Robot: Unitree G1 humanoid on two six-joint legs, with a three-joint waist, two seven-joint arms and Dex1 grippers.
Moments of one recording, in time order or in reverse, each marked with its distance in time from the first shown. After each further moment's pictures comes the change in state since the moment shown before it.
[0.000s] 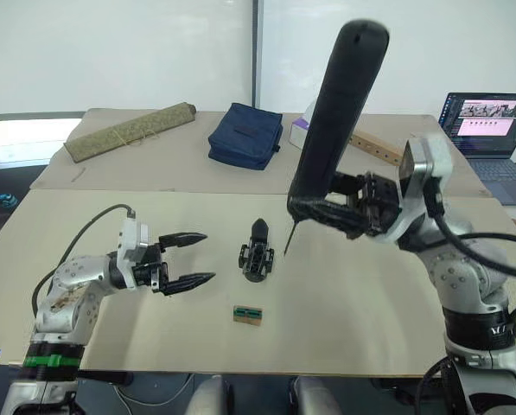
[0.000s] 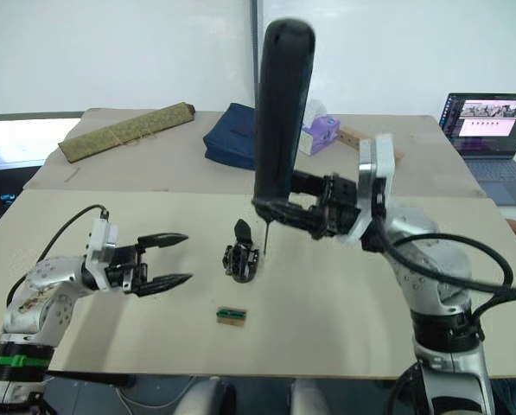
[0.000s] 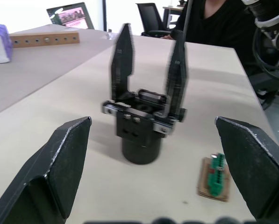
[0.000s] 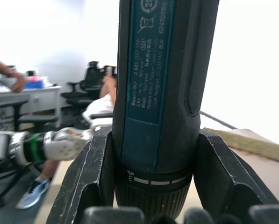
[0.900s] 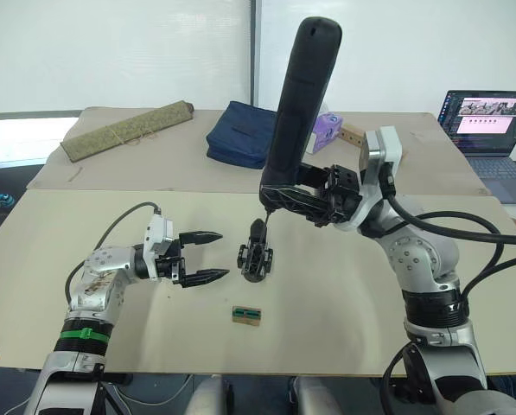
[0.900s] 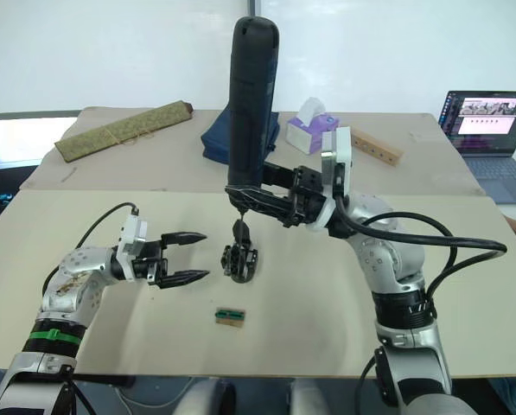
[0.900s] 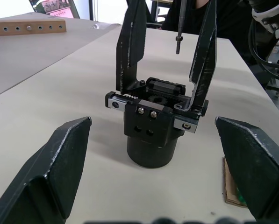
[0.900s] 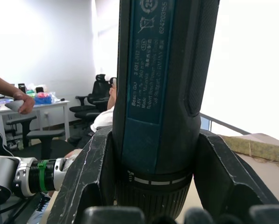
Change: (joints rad) left arm -0.117 -0.099 -0.085 0.196 0.119 -0.091 -0.067; right arm -0.094 0.189 0.075 0.129 -0.130 -0.014 0.043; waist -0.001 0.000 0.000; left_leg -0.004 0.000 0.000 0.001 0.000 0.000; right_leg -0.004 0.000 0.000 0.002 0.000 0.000
